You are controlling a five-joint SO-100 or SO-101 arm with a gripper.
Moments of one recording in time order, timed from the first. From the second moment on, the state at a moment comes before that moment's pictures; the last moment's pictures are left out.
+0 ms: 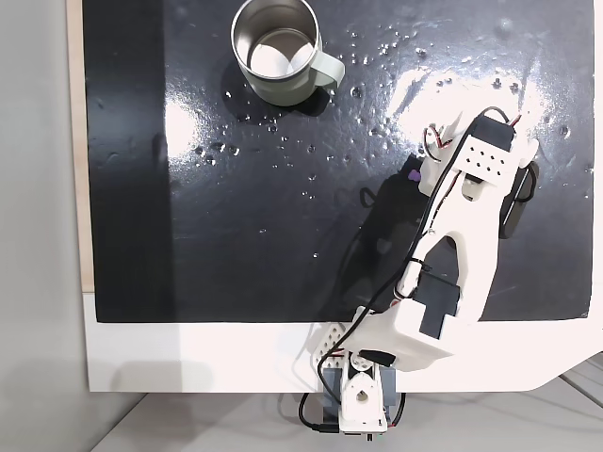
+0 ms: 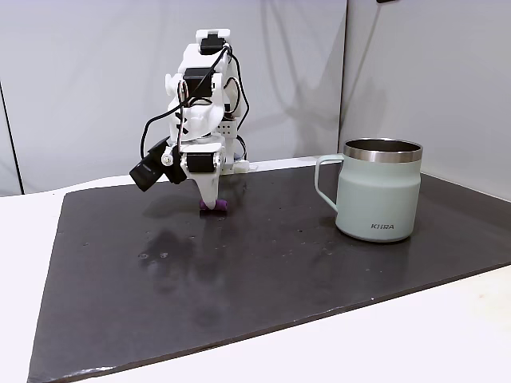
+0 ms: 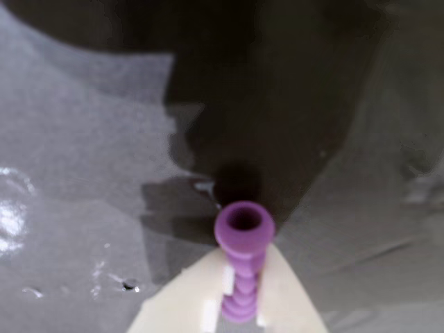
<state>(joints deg) 20.5 63.3 80.5 79.5 4.4</state>
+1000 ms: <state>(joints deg) 2.6 76.4 34.4 101.8 6.0</state>
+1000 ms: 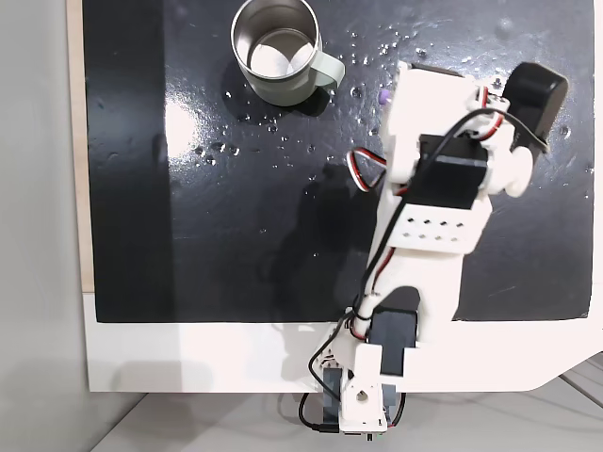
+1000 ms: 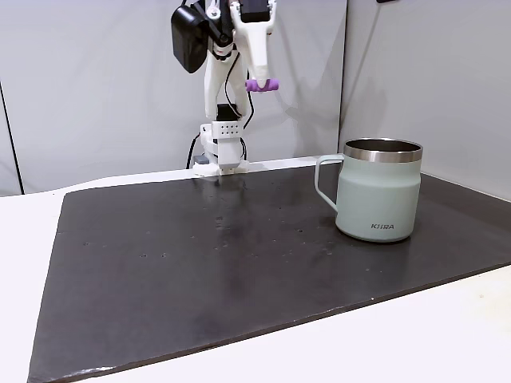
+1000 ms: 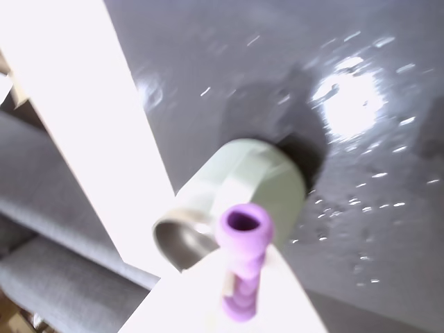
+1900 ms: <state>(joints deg) -13.8 39.6 -12.2 88.1 5.7</state>
